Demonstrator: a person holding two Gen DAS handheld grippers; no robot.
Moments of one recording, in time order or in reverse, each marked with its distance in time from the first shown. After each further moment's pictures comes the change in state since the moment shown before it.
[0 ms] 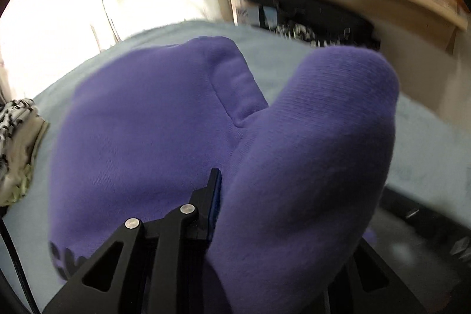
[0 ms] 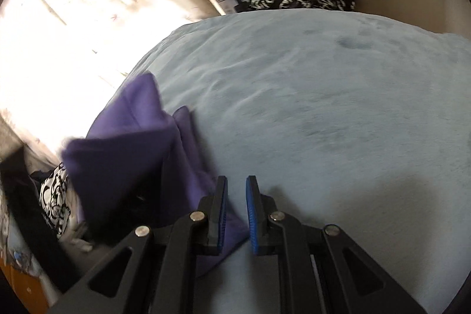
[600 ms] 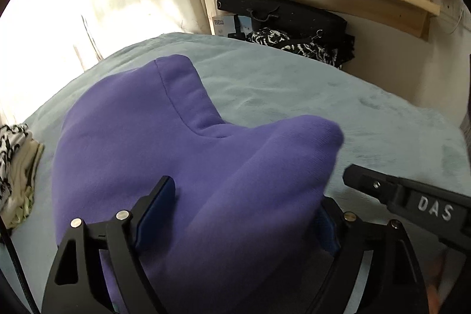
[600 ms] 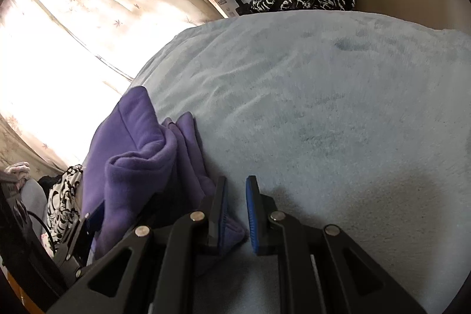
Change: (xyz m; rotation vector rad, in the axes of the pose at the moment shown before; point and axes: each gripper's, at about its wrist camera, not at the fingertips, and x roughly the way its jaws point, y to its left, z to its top) left arm -0.041 -0.011 0.010 0.074 -0.036 -0.087; right arm -0.004 -0.007 0.008 0.016 -0.006 0.052
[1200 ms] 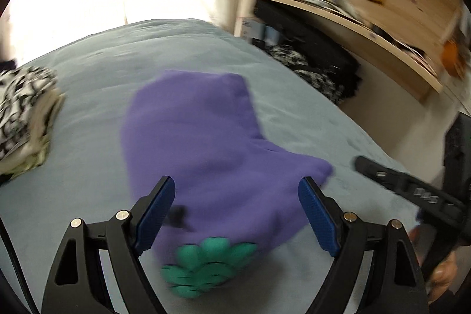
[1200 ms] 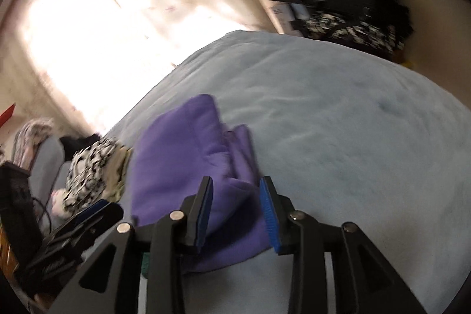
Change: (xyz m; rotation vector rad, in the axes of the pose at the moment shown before) left arm -0.101 0.104 0.010 -0.303 0.033 -0.063; right arm -0.050 0.058 0.033 -0.255 0.024 0.130
